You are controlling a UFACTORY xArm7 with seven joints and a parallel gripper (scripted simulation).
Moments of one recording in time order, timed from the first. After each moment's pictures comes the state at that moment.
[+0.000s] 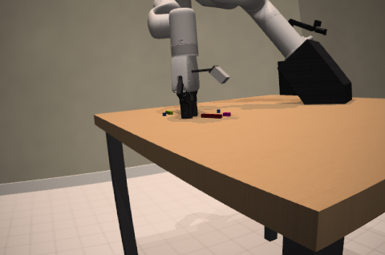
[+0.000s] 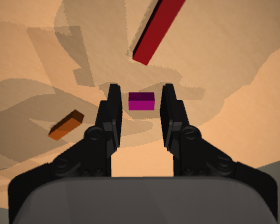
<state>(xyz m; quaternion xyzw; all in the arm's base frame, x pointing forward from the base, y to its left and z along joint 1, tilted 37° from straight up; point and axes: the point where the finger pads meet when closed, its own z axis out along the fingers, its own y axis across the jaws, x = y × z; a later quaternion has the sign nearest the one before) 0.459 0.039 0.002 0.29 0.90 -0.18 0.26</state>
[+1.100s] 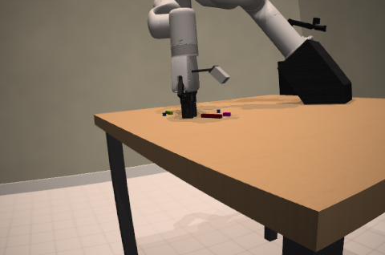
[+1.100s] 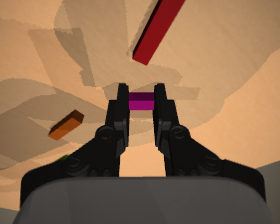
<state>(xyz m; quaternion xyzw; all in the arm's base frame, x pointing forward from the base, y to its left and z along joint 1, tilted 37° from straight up) 0.459 0.039 0.002 0.29 0.90 -0.18 0.26</state>
